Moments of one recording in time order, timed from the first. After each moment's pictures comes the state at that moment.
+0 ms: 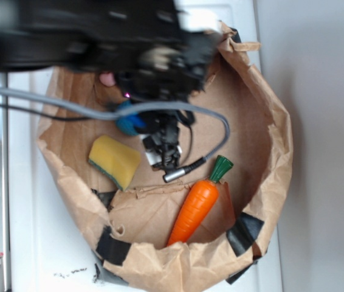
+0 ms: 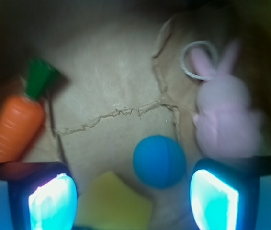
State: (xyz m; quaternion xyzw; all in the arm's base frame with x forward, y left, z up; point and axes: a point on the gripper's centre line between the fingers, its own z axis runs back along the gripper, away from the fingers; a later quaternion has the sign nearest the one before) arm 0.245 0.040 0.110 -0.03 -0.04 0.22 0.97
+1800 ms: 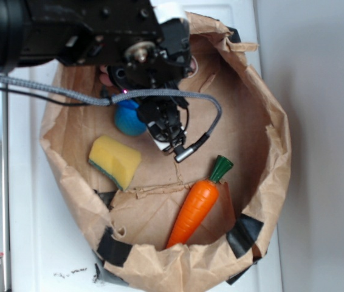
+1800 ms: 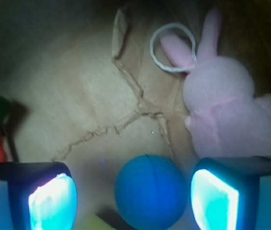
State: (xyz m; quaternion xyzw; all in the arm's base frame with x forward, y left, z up) arm 0.250 0.053 0.065 -0.03 -0.04 0.27 0.96
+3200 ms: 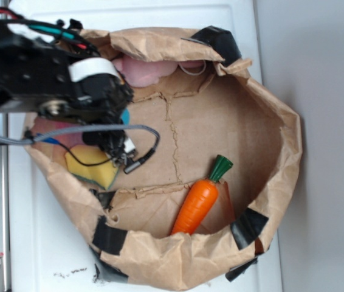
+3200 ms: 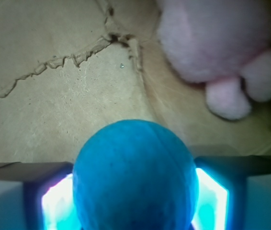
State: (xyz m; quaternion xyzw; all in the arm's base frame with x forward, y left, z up) arm 0.202 0.049 0.032 -0.01 -0.09 0.26 0.96
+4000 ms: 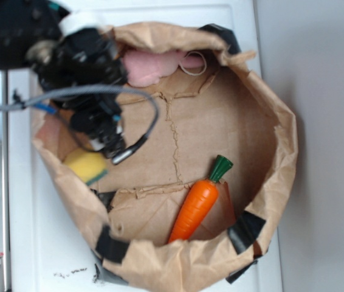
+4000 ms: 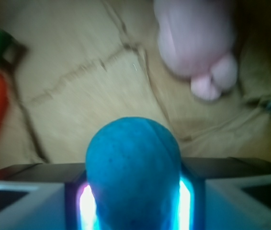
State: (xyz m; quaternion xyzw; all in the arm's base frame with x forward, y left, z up) arm 0.212 0.038 0.096 -0.07 -0.04 0.26 0.96
